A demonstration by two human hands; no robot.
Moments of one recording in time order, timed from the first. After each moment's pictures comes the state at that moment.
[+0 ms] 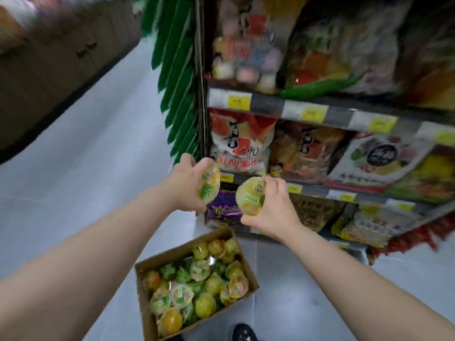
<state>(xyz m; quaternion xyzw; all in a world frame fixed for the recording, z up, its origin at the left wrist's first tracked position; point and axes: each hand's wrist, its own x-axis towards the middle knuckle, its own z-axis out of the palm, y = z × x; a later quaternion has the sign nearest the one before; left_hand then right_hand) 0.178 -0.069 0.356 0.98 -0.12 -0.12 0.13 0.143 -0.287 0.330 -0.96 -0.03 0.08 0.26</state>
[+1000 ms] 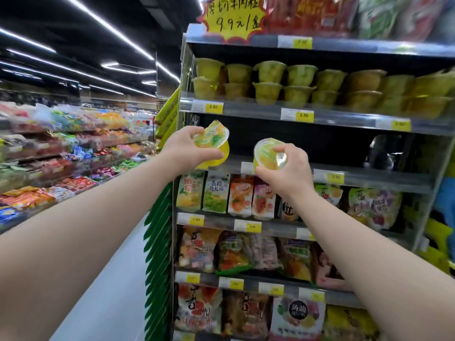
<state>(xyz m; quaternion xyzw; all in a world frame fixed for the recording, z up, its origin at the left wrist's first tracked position) 0.092 -0.167 0.910 0.85 -0.11 0.26 0.44 0.088 -0.390 0.877 -0.85 -0.08 -0.38 0.36</state>
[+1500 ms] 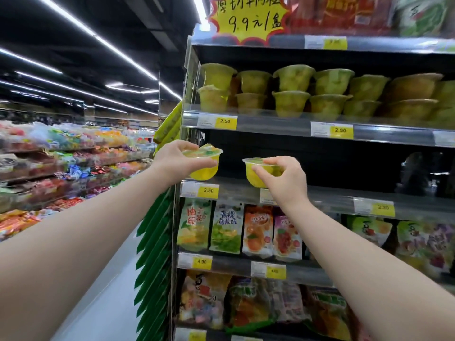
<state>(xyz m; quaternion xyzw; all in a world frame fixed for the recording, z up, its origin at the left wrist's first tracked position) 0.223 -0.123 0.915 0.84 -0.08 0.28 0.45 0.234 -0.353 0.882 -0.80 -0.13 -0.42 0.41</state>
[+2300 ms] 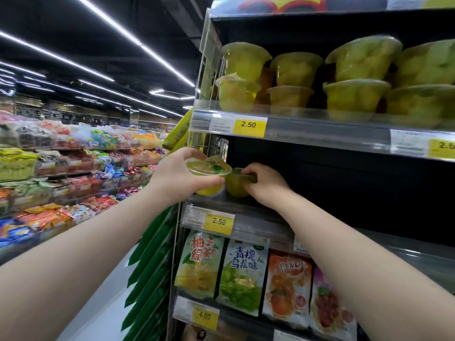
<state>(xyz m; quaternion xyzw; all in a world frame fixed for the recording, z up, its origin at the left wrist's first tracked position) 0.329 -0.105 0.904 0.85 -0.06 0.37 0.38 0.391 -0.294 0.917 -0.91 -0.21 -0.22 0.26</state>
